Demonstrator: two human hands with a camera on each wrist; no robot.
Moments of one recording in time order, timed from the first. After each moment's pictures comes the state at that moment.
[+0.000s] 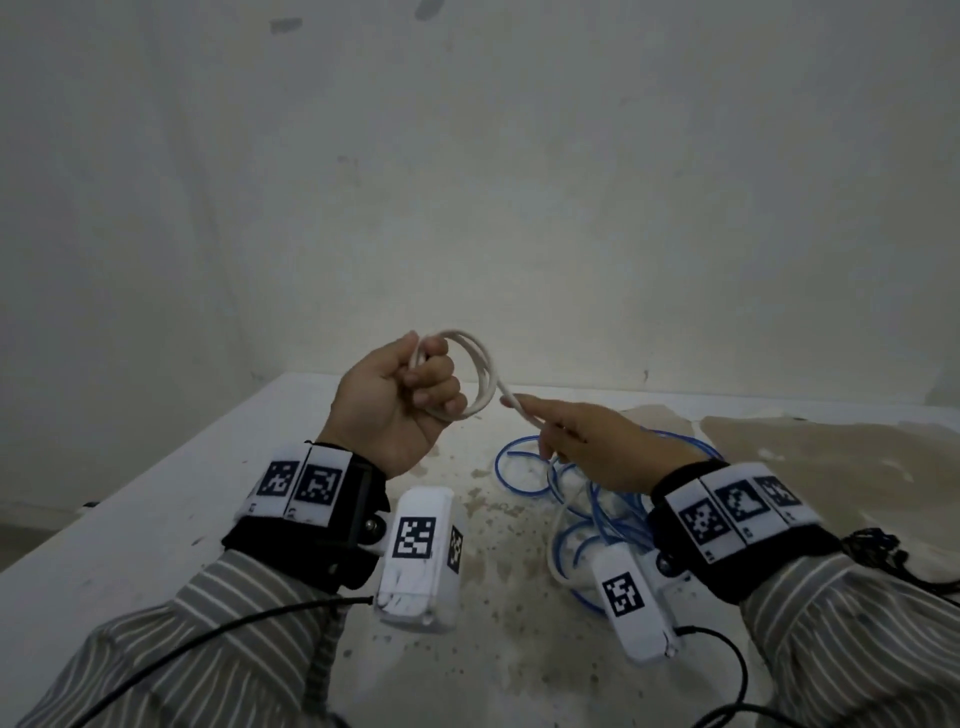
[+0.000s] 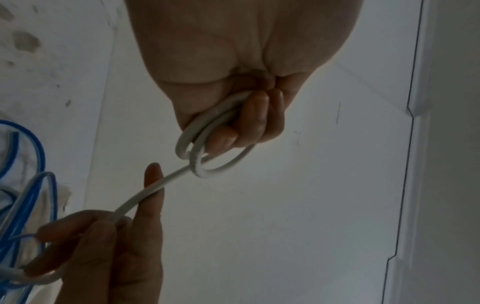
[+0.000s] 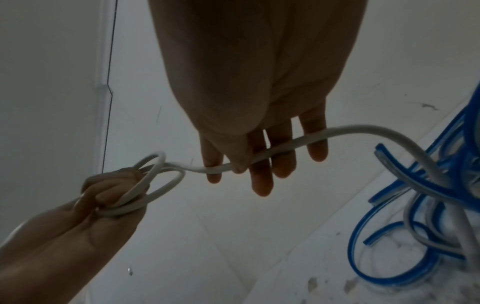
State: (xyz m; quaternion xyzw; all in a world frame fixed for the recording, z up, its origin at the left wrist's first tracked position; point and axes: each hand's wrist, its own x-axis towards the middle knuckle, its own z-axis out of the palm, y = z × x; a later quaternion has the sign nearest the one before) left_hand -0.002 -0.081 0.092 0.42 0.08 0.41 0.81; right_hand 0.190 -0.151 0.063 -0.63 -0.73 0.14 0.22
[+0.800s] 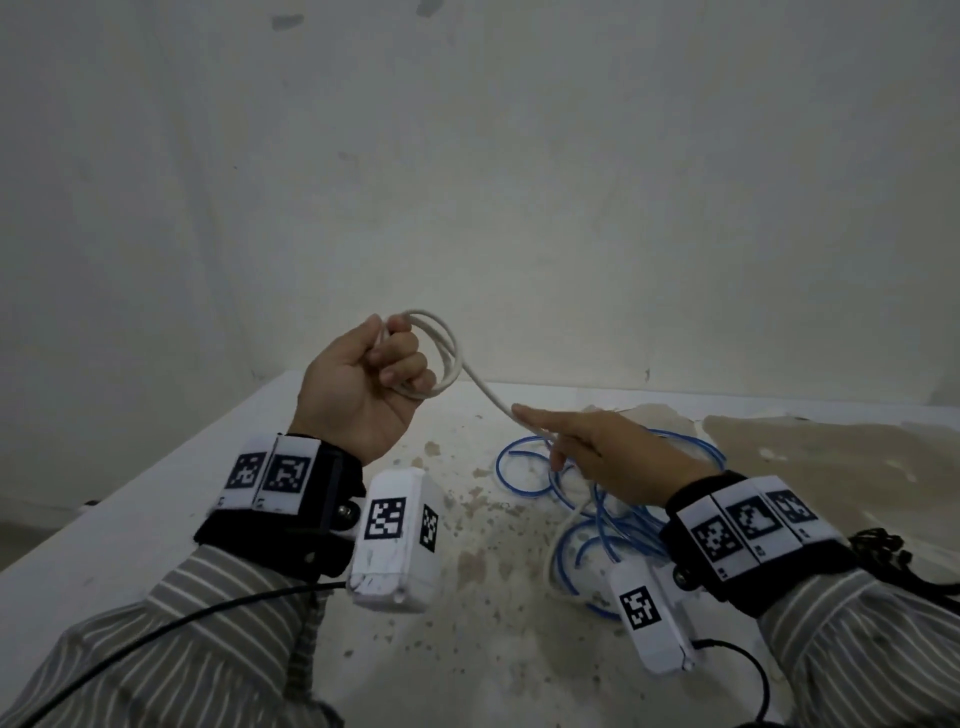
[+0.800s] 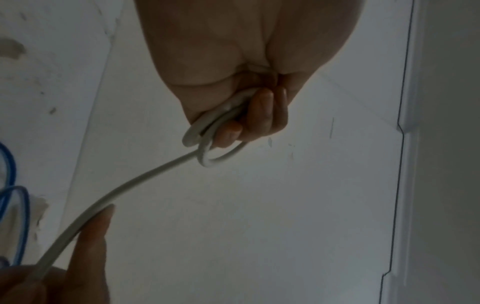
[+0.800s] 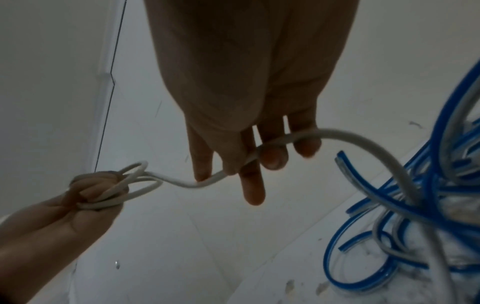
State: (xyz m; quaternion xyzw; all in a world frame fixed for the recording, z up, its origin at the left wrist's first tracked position) left_hand -0.016 -0.068 0.097 0.40 0.04 0.48 0.78; right_hand 0.199 -0.158 0.053 -0.64 -0.74 0.09 0.20
